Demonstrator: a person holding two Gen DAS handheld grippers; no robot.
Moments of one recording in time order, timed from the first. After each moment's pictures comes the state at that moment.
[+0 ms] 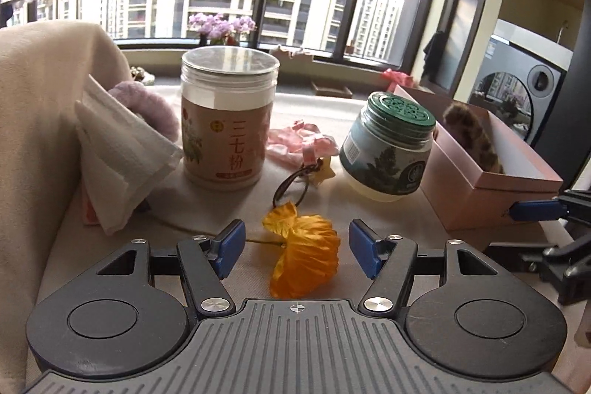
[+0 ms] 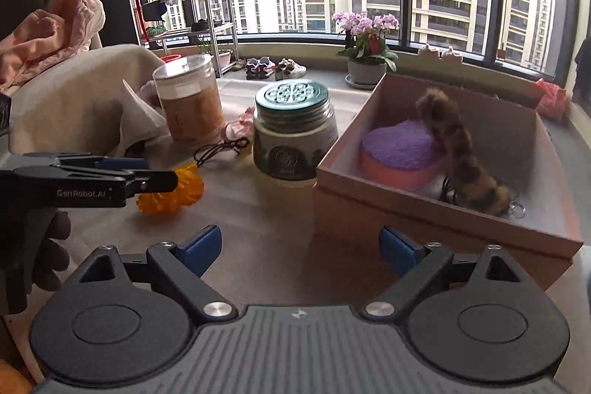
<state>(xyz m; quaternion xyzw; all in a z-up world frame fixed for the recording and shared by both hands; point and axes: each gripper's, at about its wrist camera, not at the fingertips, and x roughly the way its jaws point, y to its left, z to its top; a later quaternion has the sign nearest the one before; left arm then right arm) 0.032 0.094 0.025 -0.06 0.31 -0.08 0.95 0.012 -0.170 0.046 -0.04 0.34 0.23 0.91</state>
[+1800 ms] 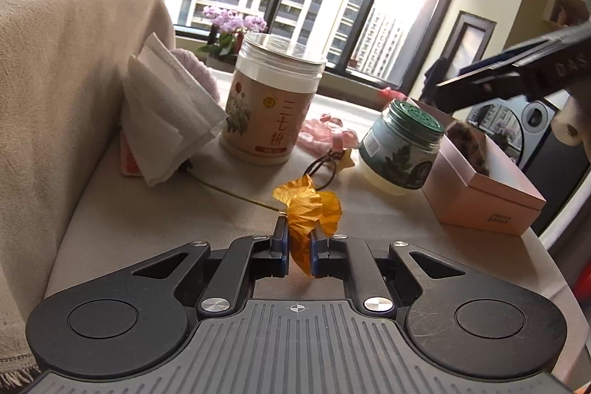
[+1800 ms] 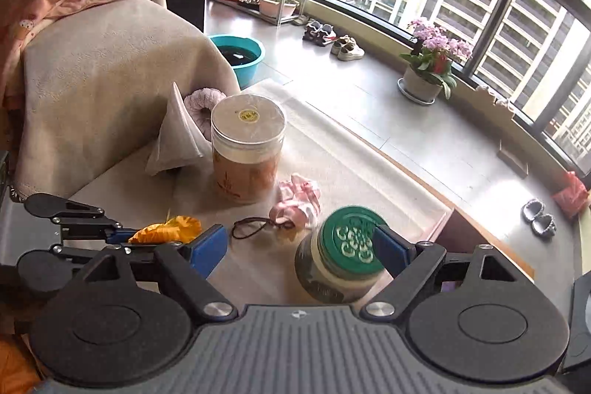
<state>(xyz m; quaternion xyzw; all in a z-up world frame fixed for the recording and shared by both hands) -0.009 0.137 0.020 -0.13 0.30 -0.09 0.94 0.080 -0.050 0.144 -0.24 0.36 0.30 0.85</state>
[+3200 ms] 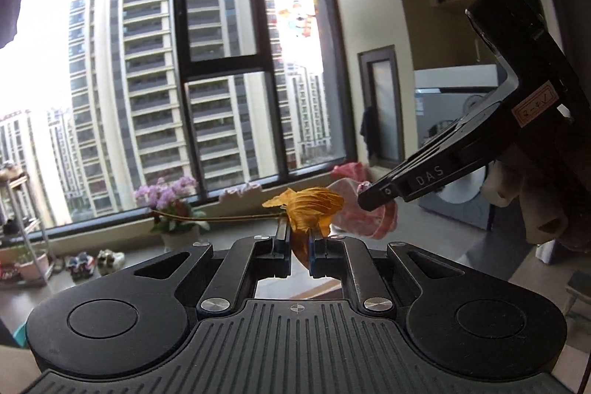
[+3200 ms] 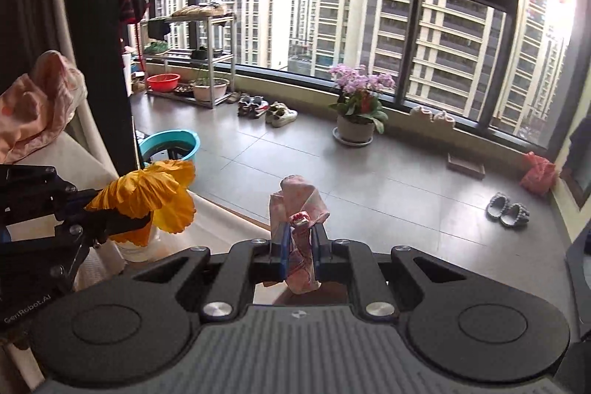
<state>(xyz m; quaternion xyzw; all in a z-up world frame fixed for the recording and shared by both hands) 0.057 -0.034 0.213 0.10 0.11 -0.17 0.97 0.130 -0.231 0.251 -0.09 0.29 0.23 0.93</state>
